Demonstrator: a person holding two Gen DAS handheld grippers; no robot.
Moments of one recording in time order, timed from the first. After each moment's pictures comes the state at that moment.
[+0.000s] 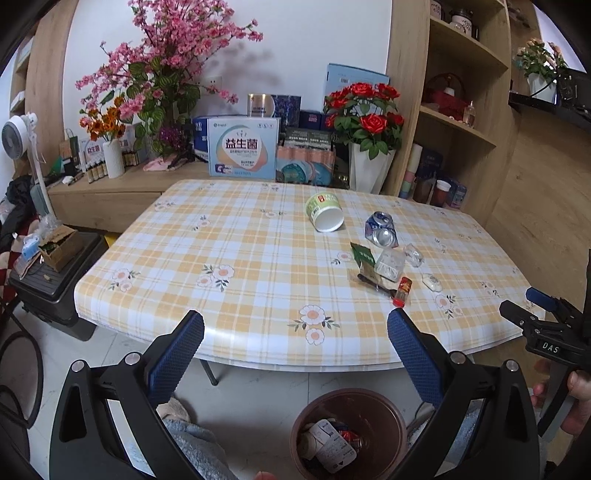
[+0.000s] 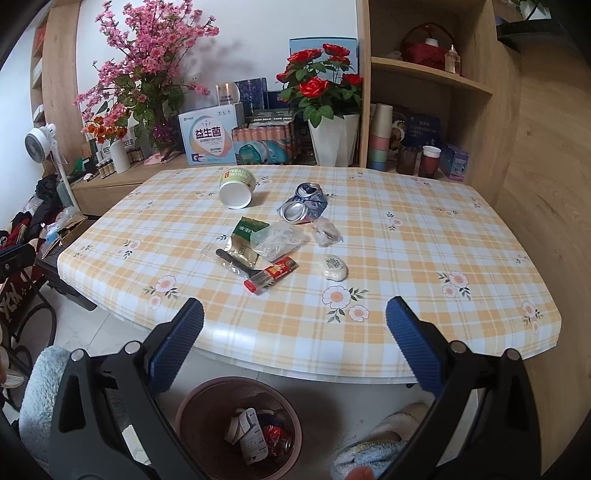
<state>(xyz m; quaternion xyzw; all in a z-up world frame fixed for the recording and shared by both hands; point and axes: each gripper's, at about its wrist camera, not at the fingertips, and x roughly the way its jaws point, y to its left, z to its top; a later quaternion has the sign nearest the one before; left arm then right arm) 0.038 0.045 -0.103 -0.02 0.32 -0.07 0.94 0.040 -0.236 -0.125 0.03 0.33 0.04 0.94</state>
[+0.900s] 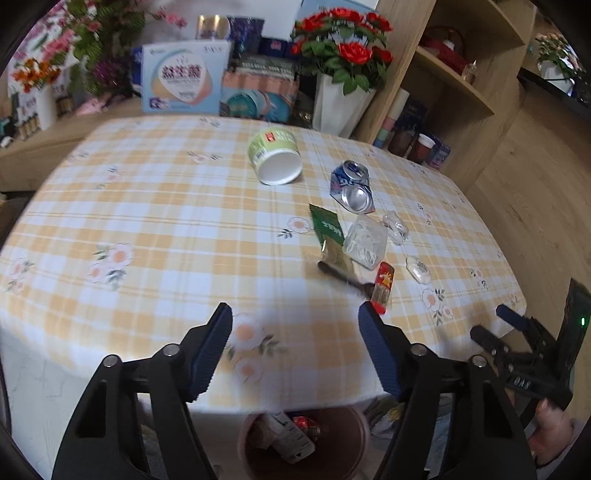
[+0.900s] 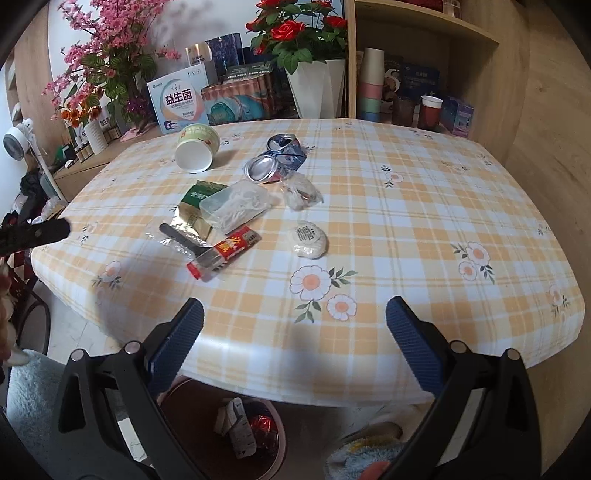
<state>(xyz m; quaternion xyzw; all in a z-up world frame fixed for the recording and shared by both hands) 0.188 -0.013 -0.172 -0.06 0.44 -0.17 0.88 0.116 -0.269 -0.190 0.05 0.40 0.03 0.92</state>
